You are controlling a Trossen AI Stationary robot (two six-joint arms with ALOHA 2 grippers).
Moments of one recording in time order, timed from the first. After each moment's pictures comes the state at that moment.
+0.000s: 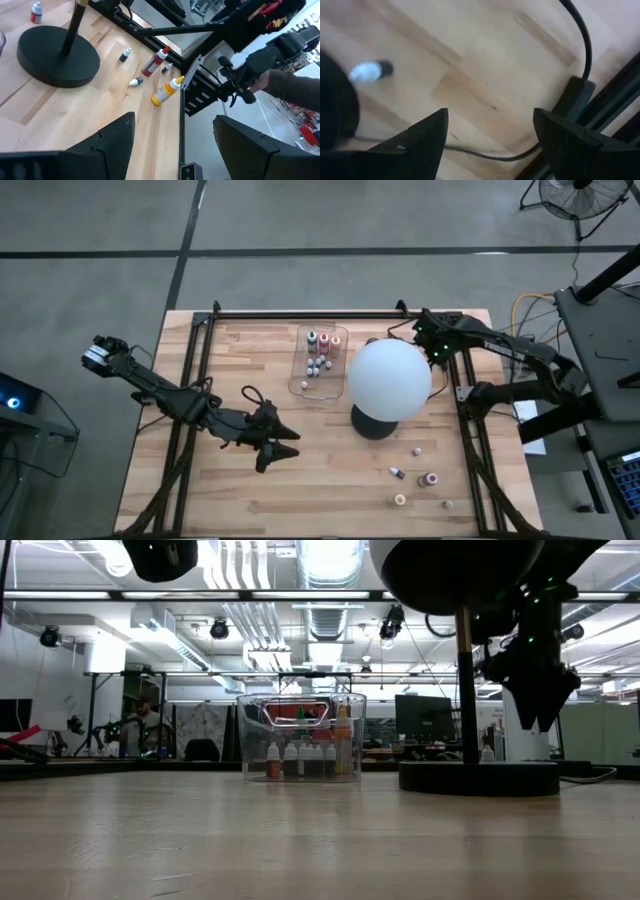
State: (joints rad) left arm -0.47 1.19 0.86 0.04 -0.27 -0.83; right arm -0.74 1.20 0.79 -1.04 0.00 0.23
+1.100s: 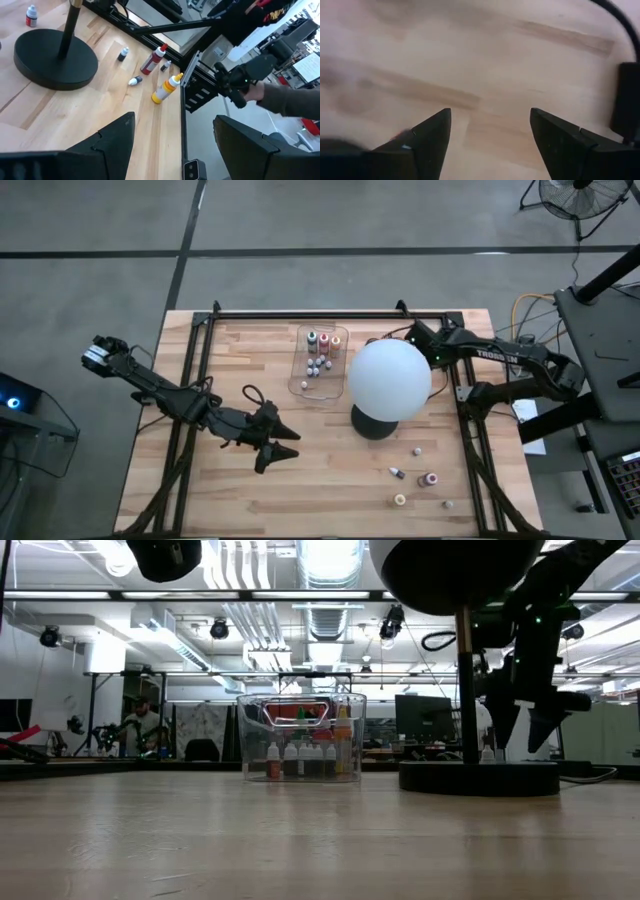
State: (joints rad) left arm -0.47 1.19 0.86 0.04 -0.24 -0.78; right arm -0.64 1.22 0.65 -0.75 0.06 0.73
